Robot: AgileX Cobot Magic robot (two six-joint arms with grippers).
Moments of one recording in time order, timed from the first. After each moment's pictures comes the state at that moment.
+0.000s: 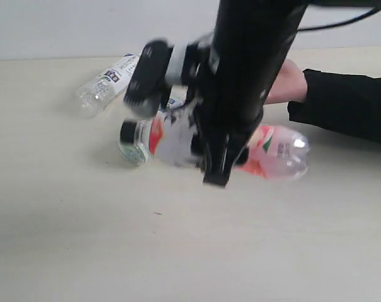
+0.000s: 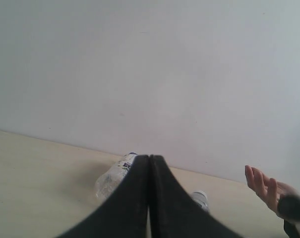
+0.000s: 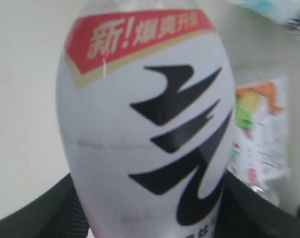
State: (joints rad) left arm -0.08 0.01 0.00 0.17 -0.02 -0.52; right arm 0.81 1.64 -1.34 -0.05 1.14 -0.47
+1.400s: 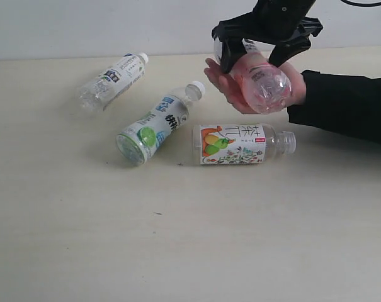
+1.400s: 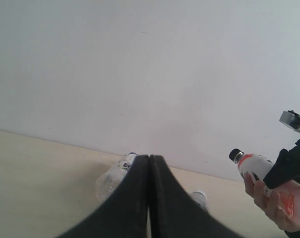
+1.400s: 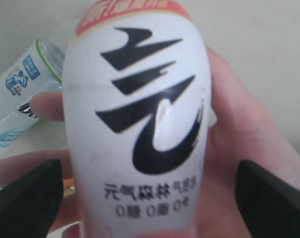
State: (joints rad) left arm -0.08 0.01 0.00 0.17 -0.02 -0.52; right arm 0.32 2.01 -1.75 0.19 1.08 -0.04
